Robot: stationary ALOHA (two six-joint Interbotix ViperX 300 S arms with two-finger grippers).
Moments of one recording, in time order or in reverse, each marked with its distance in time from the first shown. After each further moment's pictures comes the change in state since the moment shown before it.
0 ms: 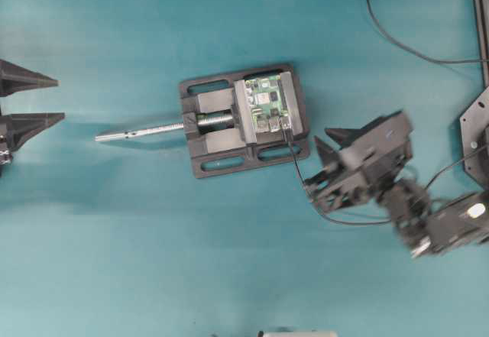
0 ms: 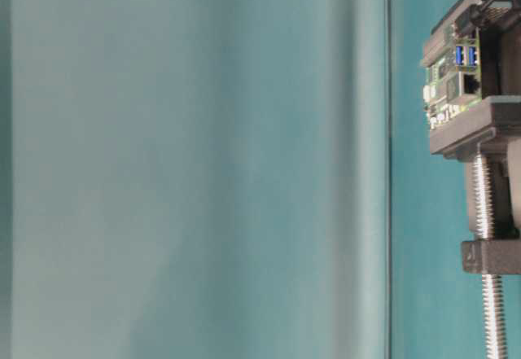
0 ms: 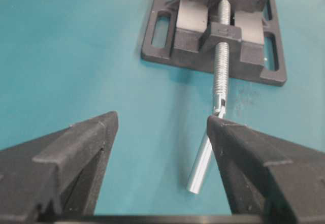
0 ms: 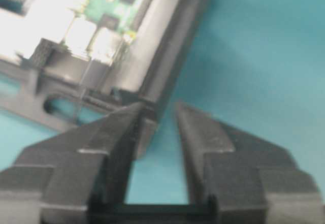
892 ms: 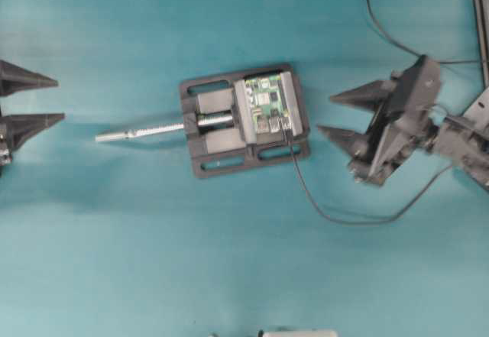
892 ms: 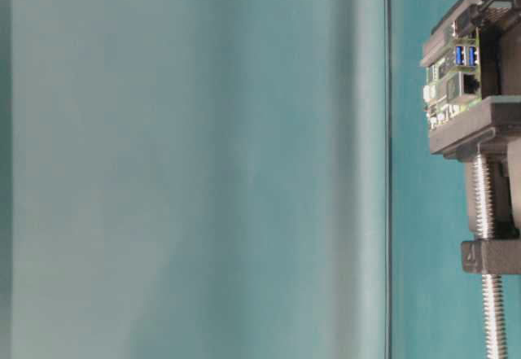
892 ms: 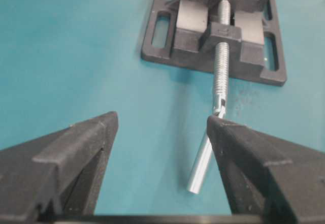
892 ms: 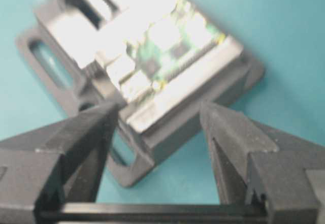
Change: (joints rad) left arm 0.000 0.000 0.000 0.000 0.000 0.000; right arm -0.190 -0.377 0.302 -0.624 0.357 0.023
